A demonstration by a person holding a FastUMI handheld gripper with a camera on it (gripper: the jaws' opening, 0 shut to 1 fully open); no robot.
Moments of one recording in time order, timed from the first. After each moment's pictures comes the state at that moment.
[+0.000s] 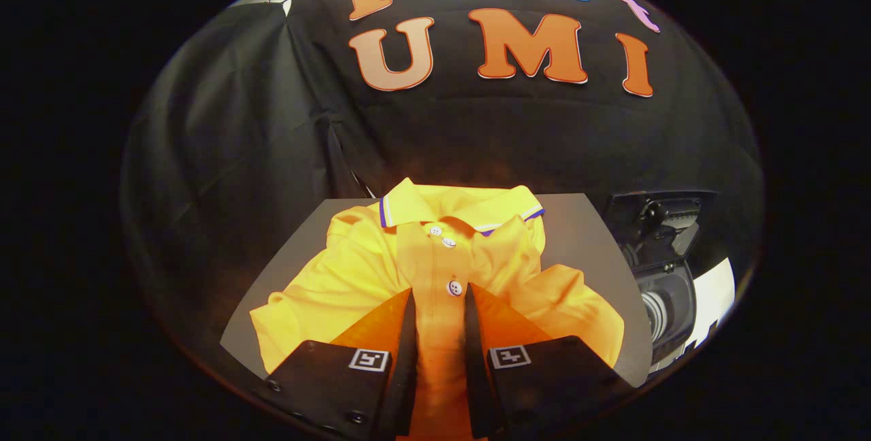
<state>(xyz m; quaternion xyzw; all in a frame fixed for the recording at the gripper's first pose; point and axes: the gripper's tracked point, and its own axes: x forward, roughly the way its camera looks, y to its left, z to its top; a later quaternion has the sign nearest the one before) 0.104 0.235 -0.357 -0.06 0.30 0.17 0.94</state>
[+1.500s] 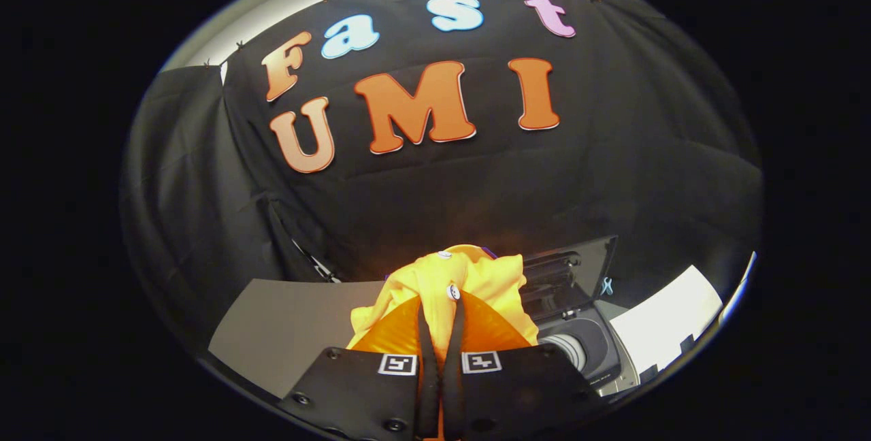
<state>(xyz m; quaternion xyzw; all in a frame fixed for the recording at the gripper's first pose) 0.162 -0.039 -0.191 -0.01 0.21 0.08 0.98</state>
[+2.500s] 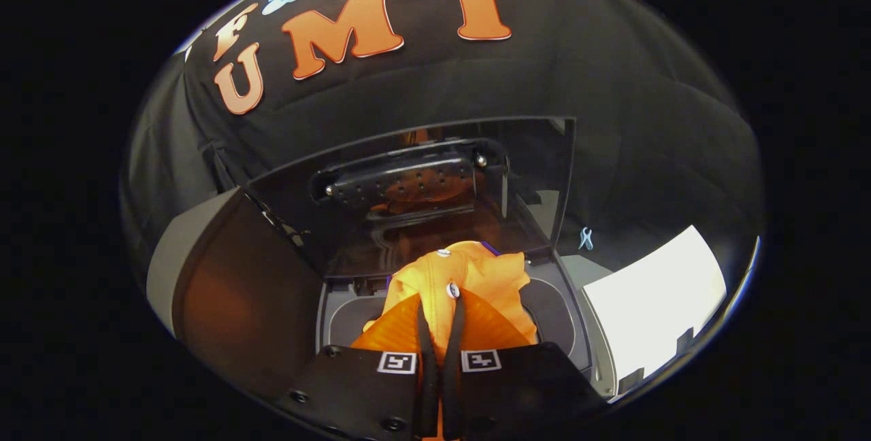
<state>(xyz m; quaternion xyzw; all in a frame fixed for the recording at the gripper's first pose) 0.233 -0.209 -0.389 -0.03 0.32 0.05 0.94</state>
